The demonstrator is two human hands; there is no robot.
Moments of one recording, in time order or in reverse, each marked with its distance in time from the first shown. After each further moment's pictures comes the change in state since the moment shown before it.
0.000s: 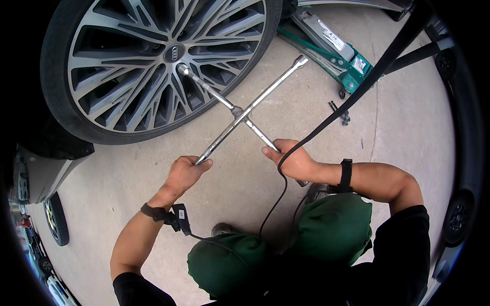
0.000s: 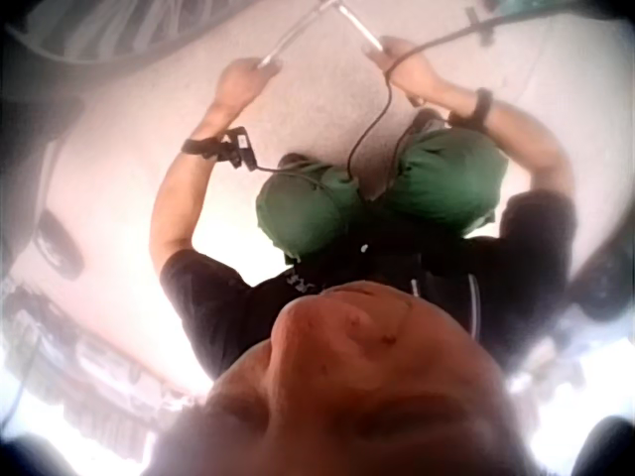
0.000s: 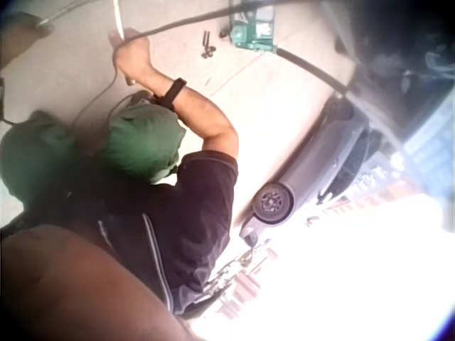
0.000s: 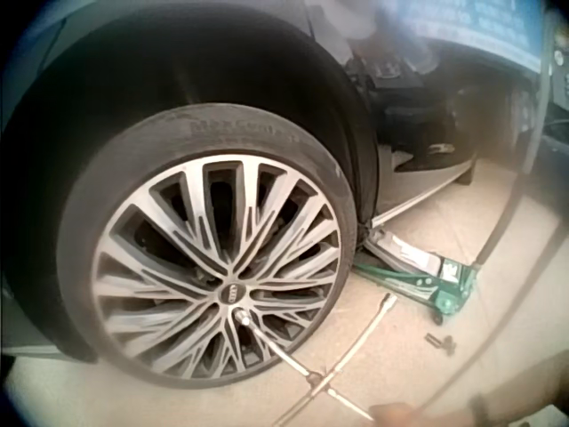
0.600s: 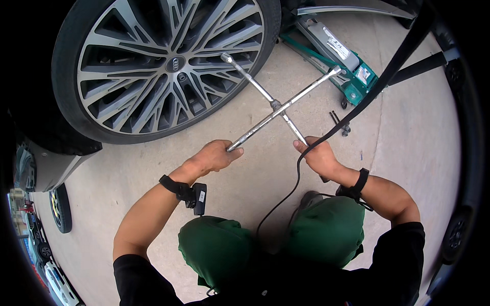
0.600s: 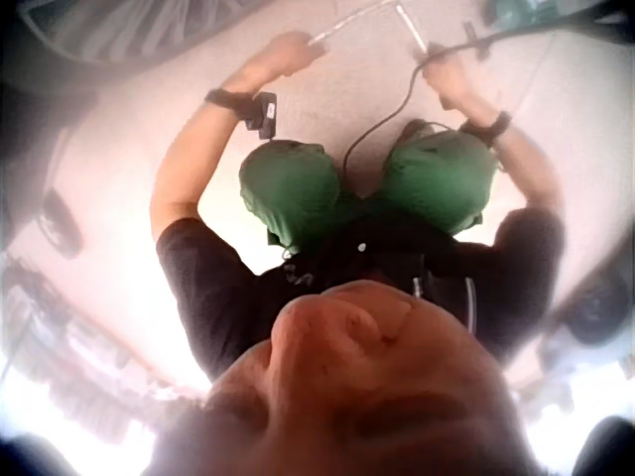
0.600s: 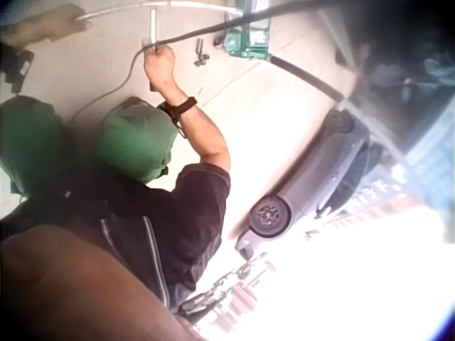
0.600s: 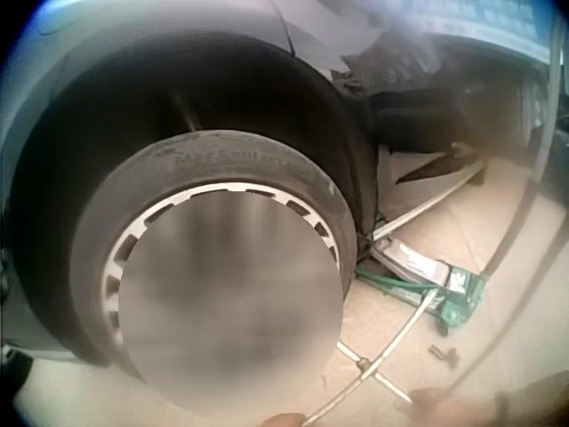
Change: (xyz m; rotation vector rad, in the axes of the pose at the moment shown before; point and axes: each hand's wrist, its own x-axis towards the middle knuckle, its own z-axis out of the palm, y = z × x) left_hand 0.032 0.101 0.014 0.013 -0.234 0.093; right_hand -0.007 0.050 -0.079 -0.049 0.171 0.095
